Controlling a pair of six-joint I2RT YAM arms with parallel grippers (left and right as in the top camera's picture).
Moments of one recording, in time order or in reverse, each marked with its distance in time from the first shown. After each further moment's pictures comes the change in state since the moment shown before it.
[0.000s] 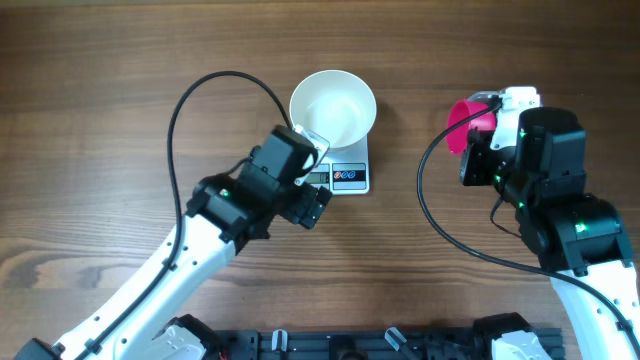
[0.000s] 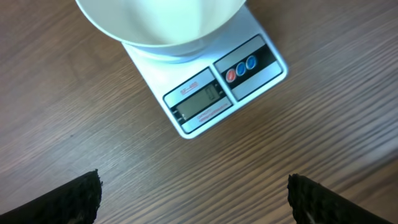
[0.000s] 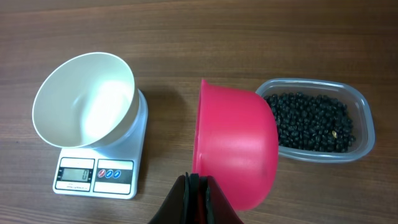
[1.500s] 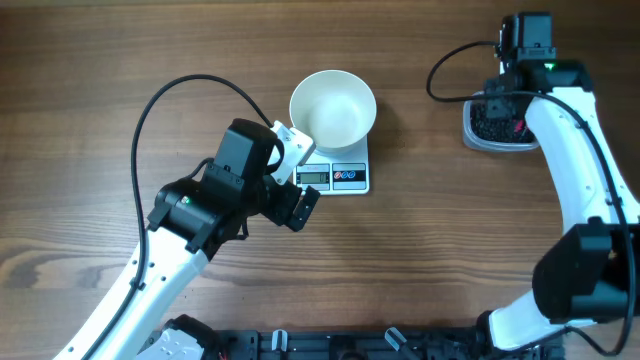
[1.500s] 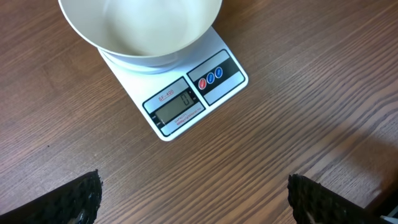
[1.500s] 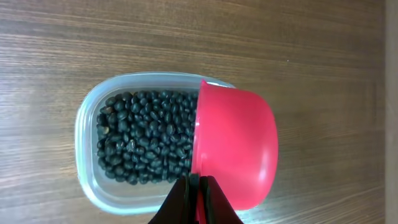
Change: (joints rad) left arm 0.122 -0.097 0.000 -0.029 0.235 0.071; right arm -0.164 0.730 0.431 -0.130 0.377 -0.250
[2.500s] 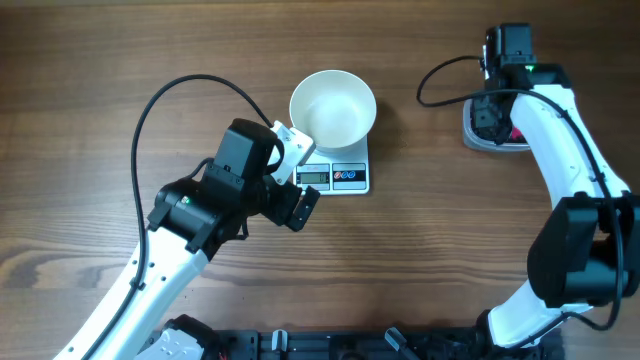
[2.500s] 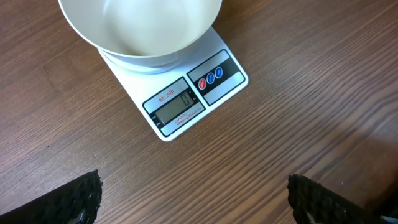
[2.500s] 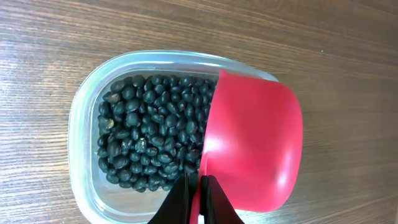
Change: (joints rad) left arm 0.000 0.000 0.000 0.000 0.000 0.000; right arm 0.008 0.077 -0.053 0.038 -0.009 -0.030
